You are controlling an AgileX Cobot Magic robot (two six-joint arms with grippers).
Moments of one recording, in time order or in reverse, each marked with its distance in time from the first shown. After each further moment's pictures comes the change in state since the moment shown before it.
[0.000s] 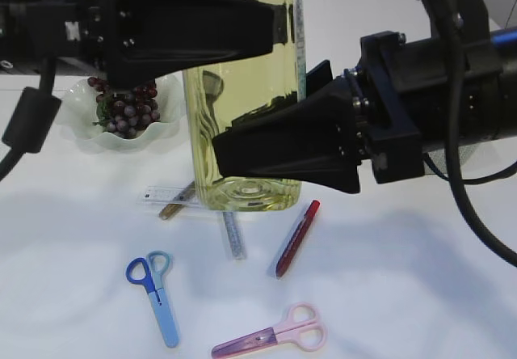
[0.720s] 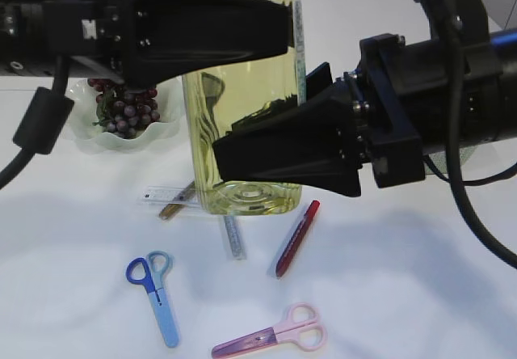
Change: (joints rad) left arm -0.030 0.000 -0.004 -0.008 -0.034 -0.023; right arm 0.000 0.000 0.000 -0.010 0.000 0.002
